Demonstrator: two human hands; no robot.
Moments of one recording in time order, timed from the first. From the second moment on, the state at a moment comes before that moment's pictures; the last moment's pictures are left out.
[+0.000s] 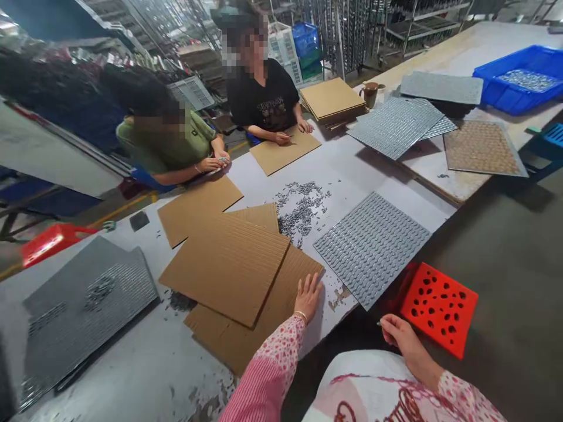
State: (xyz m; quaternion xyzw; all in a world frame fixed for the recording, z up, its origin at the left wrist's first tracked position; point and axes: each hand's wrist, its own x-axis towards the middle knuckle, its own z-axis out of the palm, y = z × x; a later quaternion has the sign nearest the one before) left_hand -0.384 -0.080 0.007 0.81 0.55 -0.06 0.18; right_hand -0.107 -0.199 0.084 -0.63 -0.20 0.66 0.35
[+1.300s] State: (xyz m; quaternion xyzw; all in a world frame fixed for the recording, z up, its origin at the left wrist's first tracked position) left_hand -0.279 -0.070 -0.053 0.43 0.86 0.27 0.10; right_hand -0.040 0.231 -0.026 -0.62 -0.74 0.25 0.05
